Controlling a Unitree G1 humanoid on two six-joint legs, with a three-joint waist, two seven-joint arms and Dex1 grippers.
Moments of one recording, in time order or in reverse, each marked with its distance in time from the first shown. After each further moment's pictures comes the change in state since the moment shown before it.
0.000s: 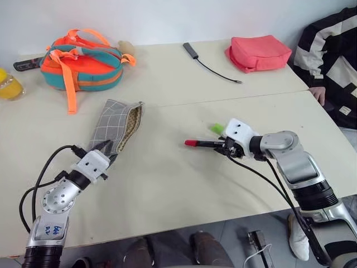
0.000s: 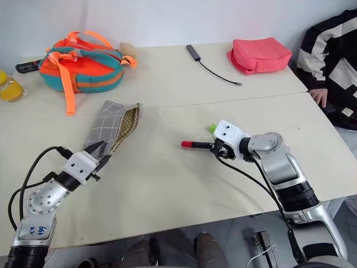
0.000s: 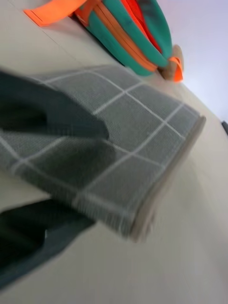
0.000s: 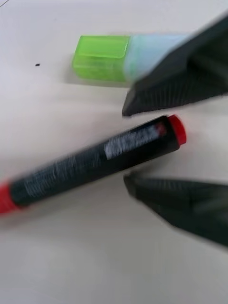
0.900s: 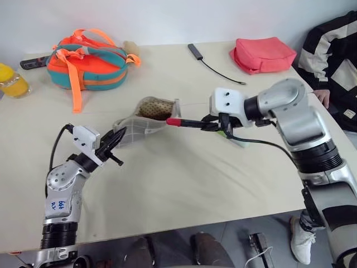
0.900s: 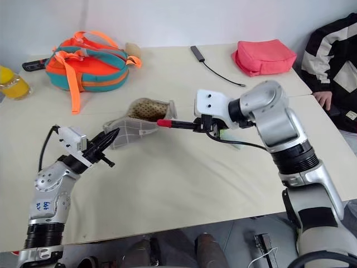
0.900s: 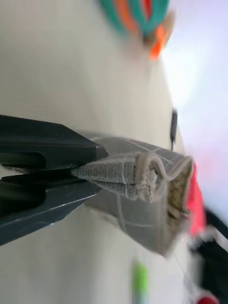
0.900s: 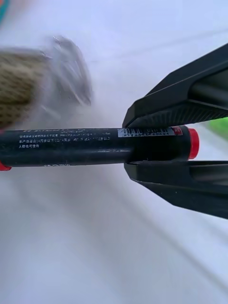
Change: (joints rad) left arm -0.211 -0.063 0.036 0.077 -0.316 0.124 -0.201; right arm -0.341 0.018 0.082 0.106 -0.035 -0.152 0.309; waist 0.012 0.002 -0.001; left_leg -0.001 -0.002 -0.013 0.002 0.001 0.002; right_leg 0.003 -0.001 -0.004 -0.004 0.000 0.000
